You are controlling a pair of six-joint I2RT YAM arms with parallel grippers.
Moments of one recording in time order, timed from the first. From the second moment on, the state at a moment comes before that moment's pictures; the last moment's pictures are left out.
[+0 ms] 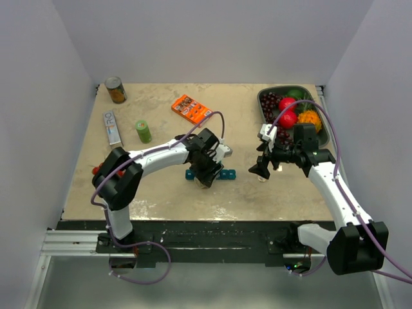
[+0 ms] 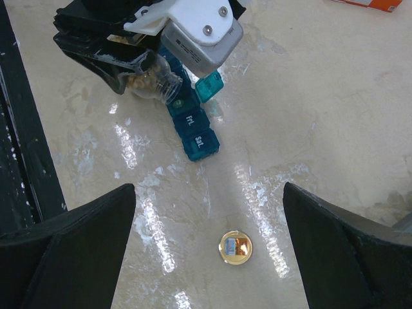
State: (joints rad) left arm -0.78 1.82 1.27 -0.67 0.25 0.06; right arm 0.12 1.12 0.87 -0.58 -0.86 -0.68
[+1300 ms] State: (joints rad) left arm -0.78 1.98 1.51 -0.91 0.20 0.06; right arm 0.12 1.12 0.87 -0.58 -0.86 -0.68
